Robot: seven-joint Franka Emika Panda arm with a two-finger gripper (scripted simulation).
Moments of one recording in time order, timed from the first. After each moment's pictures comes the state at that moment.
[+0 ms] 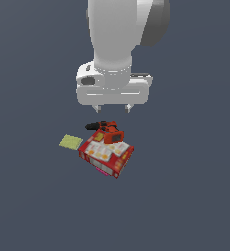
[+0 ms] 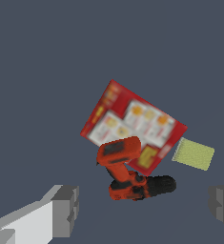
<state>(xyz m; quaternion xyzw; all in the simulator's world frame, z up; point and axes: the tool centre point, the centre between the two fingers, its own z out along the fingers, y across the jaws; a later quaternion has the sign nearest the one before) -0.001 -0.005 0.309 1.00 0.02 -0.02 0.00</state>
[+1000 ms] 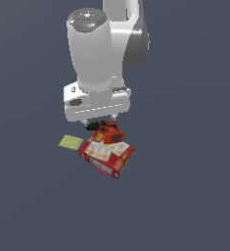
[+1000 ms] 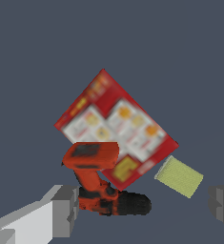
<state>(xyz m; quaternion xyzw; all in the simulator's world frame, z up) 0.007 -0.052 0.263 0.99 0.13 -0.02 0.01</state>
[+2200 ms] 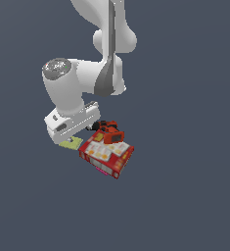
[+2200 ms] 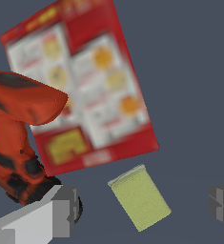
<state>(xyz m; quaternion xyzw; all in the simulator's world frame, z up) -0.002 -0.144 0.169 0.93 0.36 -0.01 0.01</state>
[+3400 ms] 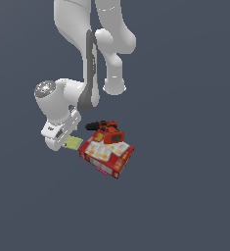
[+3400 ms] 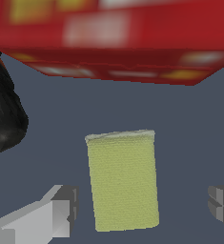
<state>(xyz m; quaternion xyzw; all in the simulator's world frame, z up) -0.040 -0.220 0.082 0.83 0.56 -0.01 0.00</state>
